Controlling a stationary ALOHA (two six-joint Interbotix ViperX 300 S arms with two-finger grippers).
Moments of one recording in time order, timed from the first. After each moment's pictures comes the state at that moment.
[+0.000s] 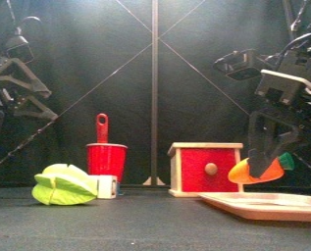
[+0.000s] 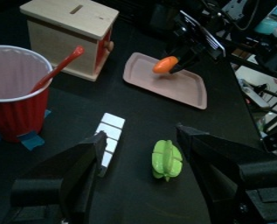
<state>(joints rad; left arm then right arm) 0.01 -0.82 1.40 -0.31 -0.33 0.00 0.48 0.06 0.70 -0.90 0.86 1.96</state>
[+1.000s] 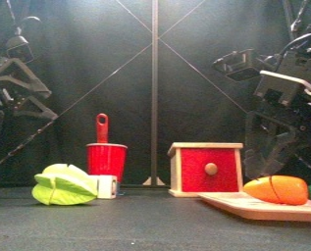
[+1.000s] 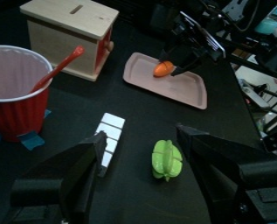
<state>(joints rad) 0.01 -0.82 1.40 -0.31 -0.33 0.00 0.49 0.08 0.70 -0.90 0.85 1.95</state>
